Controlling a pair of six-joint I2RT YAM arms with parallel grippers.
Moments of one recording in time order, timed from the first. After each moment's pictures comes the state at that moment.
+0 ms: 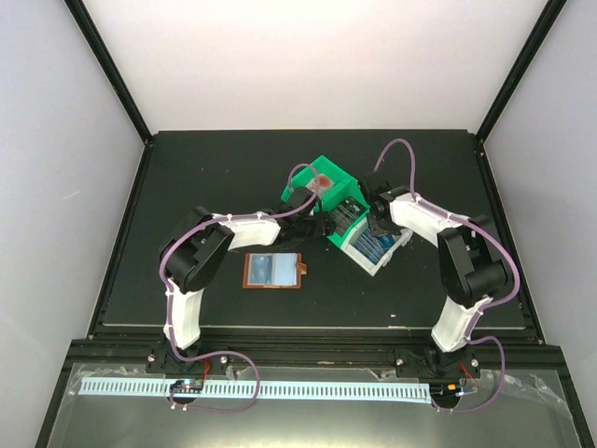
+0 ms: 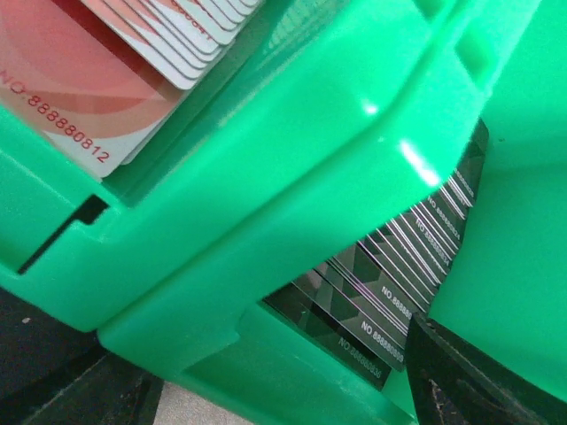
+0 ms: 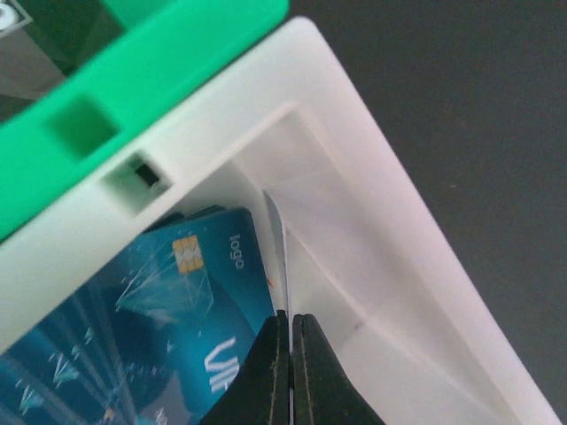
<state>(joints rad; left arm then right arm) -0.69 1.99 1.18 -0.02 0.11 -0.81 0.40 1.79 1.17 -0.70 0.38 0.19</state>
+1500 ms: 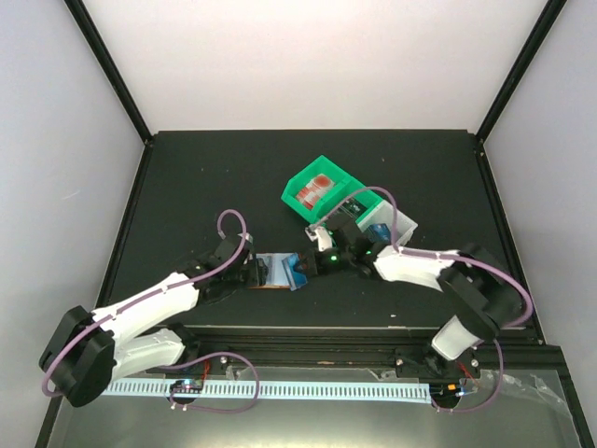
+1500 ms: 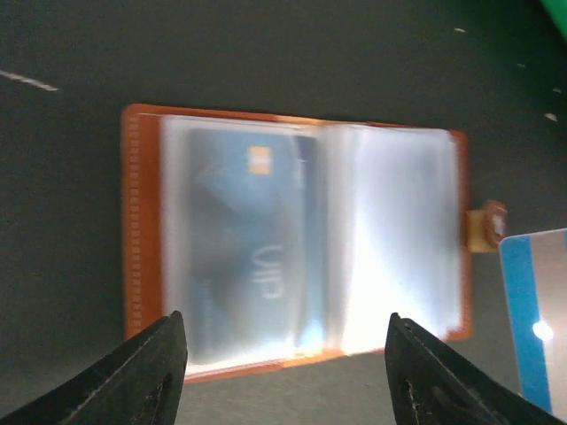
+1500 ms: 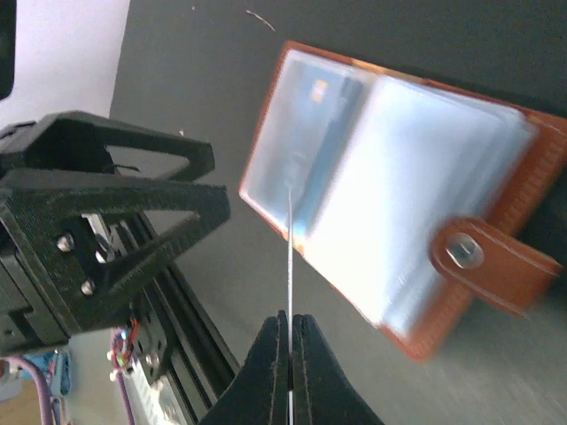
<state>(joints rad) -0.65 1.07 0.50 -0.37 -0.03 -0.72 0.77 1.54 0.74 0.05 -0.56 0.67</state>
